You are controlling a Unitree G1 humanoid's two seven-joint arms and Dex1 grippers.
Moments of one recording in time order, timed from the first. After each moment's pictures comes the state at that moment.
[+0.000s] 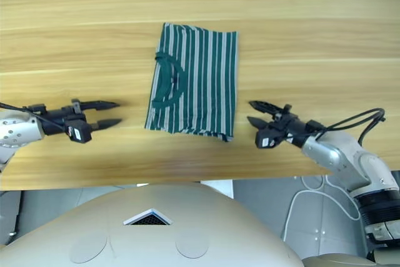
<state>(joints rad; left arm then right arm) 0.06 1.00 -0.42 0.24 0.09 -0.92 -0.70 0.32 -1.02 0.19 -0.06 -0.53 -0.63 0.31</state>
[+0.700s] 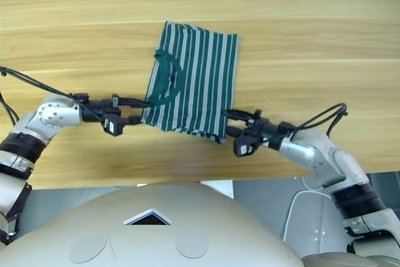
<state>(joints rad) -0.22 0.75 -0.55 0.54 0.17 -1.07 -0.80 0.27 -0.92 0.28 -0.11 -0.49 -0.66 0.43</state>
